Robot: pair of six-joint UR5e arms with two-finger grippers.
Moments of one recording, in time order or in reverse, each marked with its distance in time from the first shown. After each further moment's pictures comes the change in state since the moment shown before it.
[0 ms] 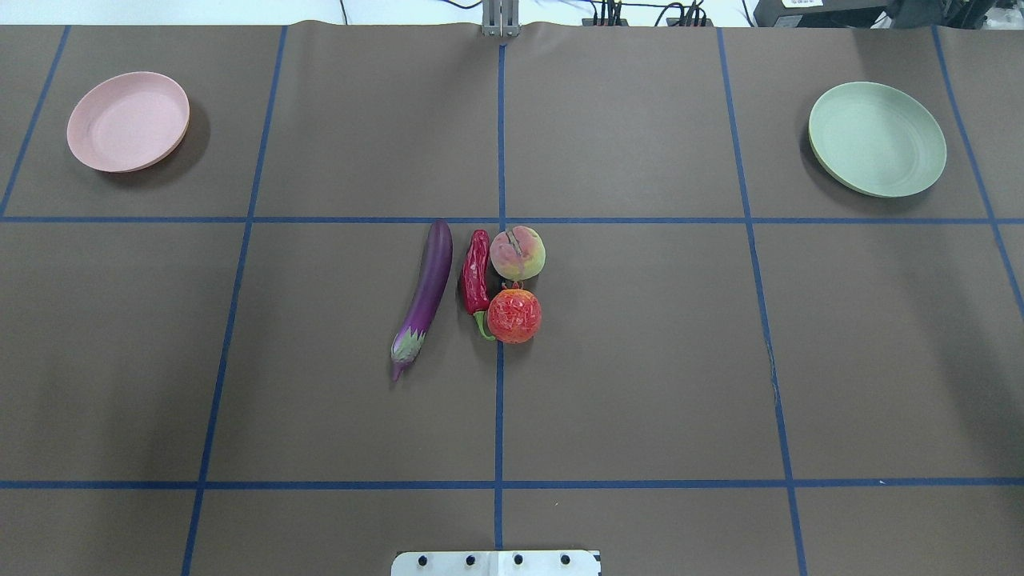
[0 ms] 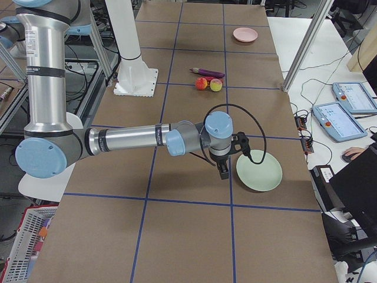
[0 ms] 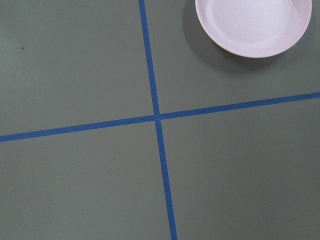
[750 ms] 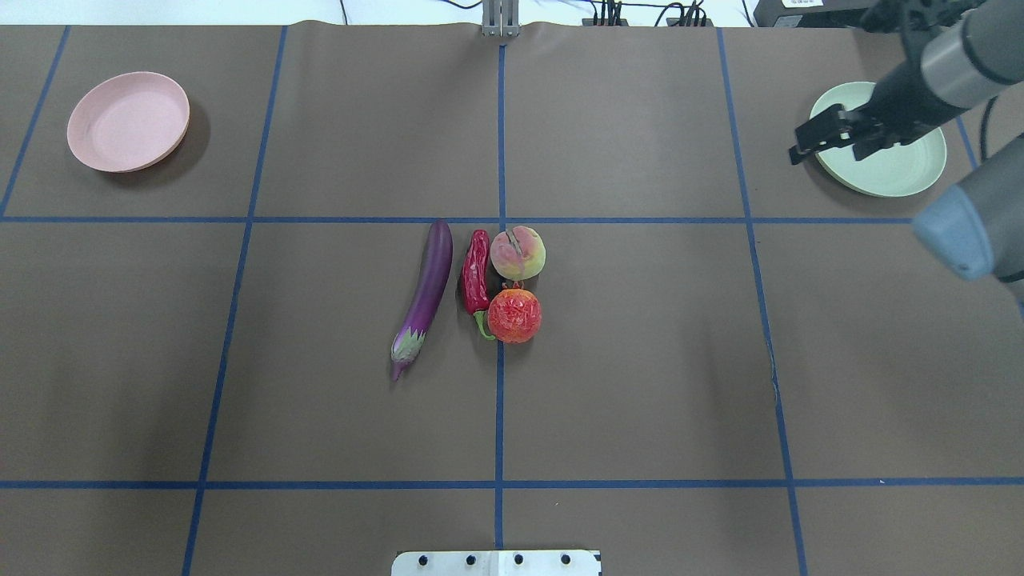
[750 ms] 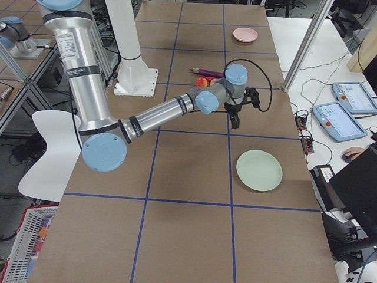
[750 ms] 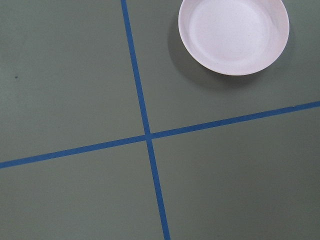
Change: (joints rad) left arm 0.002 0.002 0.002 -0.057 -0.003 -0.003; right arm -0.441 0.350 0.054 -0.002 -0.226 0.688
